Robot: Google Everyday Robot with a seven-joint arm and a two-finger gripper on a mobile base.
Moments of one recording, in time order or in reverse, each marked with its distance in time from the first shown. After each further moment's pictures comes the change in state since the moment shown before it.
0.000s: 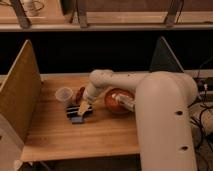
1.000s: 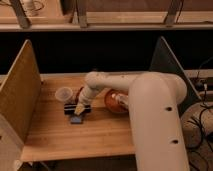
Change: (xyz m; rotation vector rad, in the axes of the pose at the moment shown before) arm -0.034 0.035 0.044 -0.130 -0.038 -0.077
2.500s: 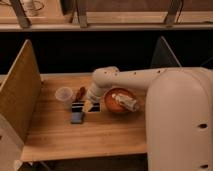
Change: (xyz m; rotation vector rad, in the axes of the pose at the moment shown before) arm 0.027 0.016 -0.067 0.119 0.061 0.094
